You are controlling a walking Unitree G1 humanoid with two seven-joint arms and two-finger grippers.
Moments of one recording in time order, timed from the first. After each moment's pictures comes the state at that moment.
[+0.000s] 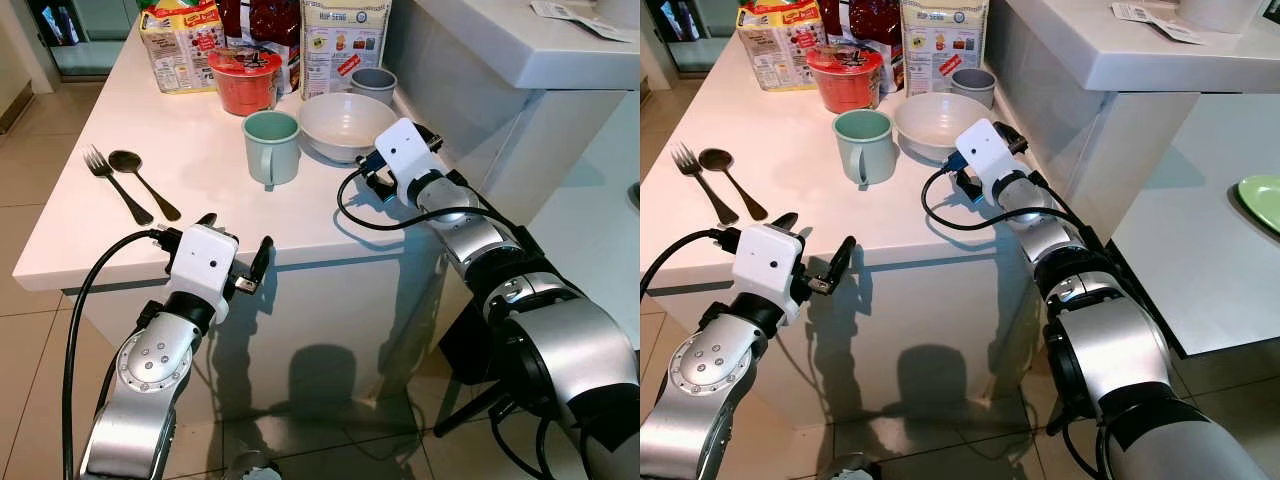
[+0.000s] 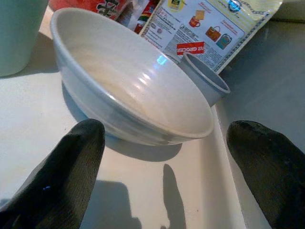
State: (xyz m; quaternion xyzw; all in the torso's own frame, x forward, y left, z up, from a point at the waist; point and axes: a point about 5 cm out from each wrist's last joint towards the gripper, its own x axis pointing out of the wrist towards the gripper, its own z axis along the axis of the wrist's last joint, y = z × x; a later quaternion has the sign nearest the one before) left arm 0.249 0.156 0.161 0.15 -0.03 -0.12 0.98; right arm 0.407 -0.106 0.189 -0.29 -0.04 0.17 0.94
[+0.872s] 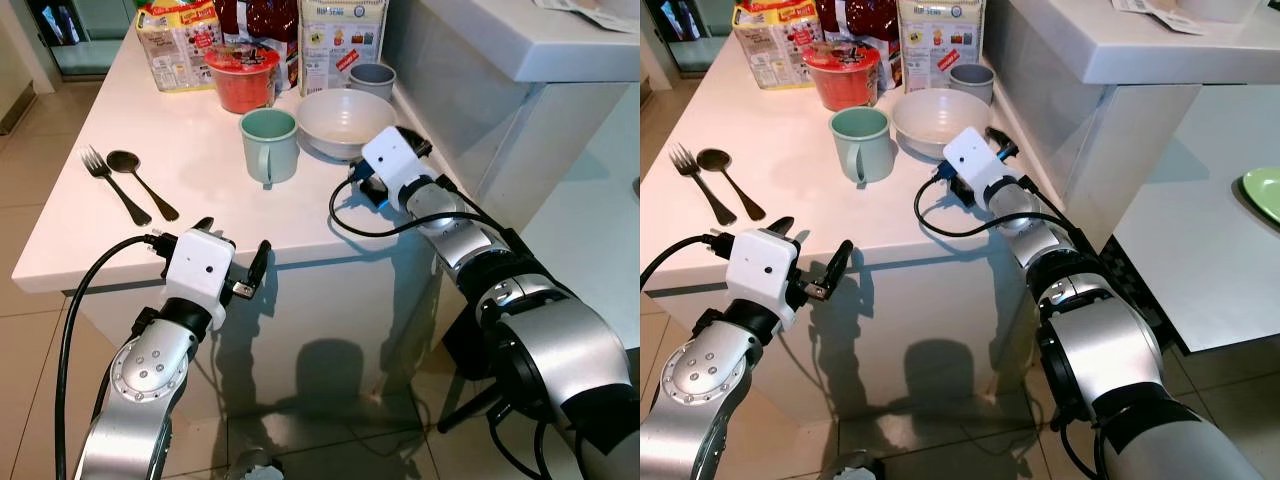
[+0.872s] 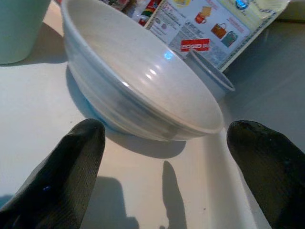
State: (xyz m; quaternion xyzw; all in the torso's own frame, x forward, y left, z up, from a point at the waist) left arm 0.241 0.157 0.162 0.15 -0.03 -0.12 0.98; right arm 0.406 -0.097 0.184 -0.31 -0.05 0.16 0.93
